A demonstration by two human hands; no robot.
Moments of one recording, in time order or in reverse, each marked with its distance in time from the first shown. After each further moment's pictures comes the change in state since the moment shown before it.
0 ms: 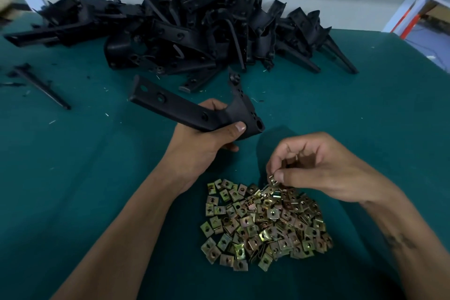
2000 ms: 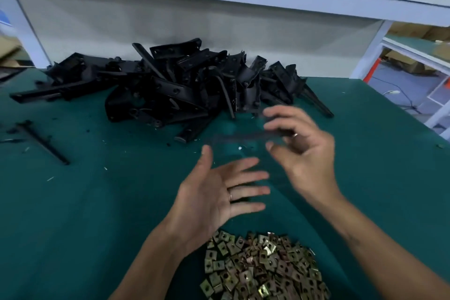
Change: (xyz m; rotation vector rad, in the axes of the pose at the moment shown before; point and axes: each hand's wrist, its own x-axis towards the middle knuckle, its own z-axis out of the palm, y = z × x) left_hand -0.005 0.017 0.008 -0.494 -0.378 -0.362; right_hand 0.063 -0.020 -0.007 -0.160 0.827 -0.522
